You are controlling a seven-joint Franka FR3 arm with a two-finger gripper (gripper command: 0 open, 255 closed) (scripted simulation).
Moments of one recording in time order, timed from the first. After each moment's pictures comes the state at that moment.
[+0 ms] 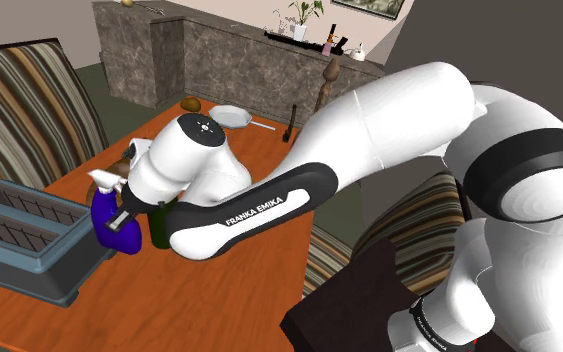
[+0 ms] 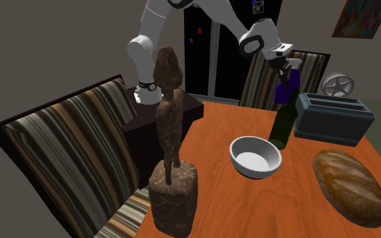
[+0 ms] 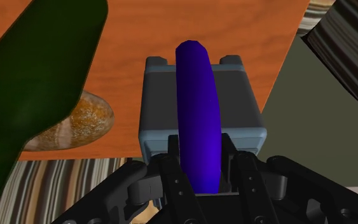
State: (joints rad) arm 0.82 0.51 -0.08 -1.82 0.02 2.90 0.05
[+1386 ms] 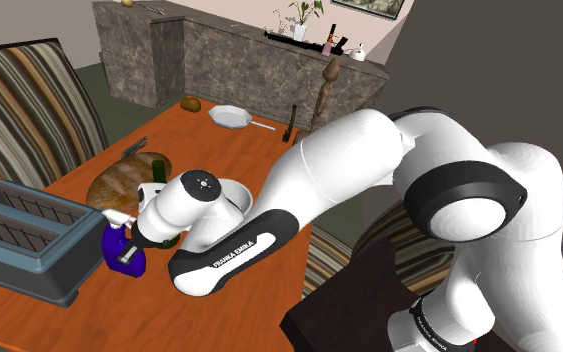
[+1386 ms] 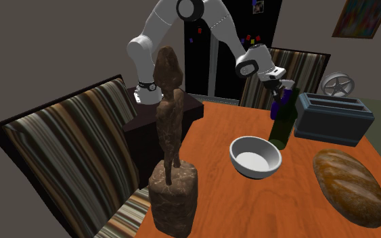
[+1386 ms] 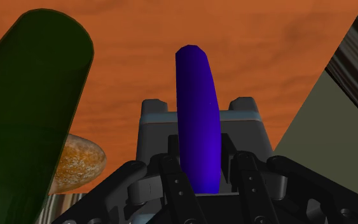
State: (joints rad) arm 0.81 0.71 -0.06 -1.81 0.03 3.09 0.05
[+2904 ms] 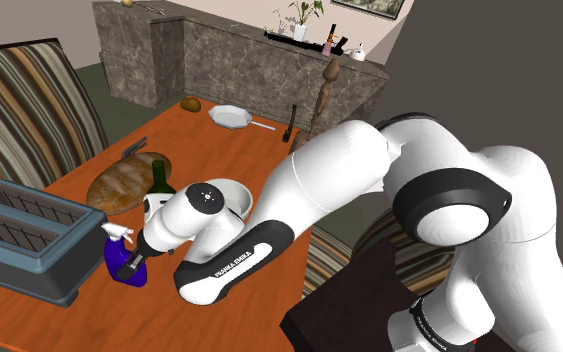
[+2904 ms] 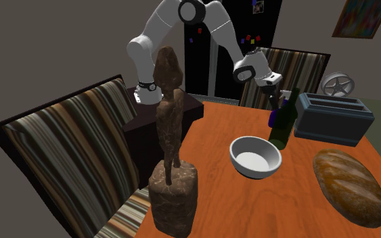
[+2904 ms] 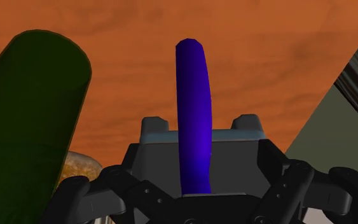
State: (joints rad) arm 0.81 0.76 -0.06 -1.82 0.03 3.14 0.04
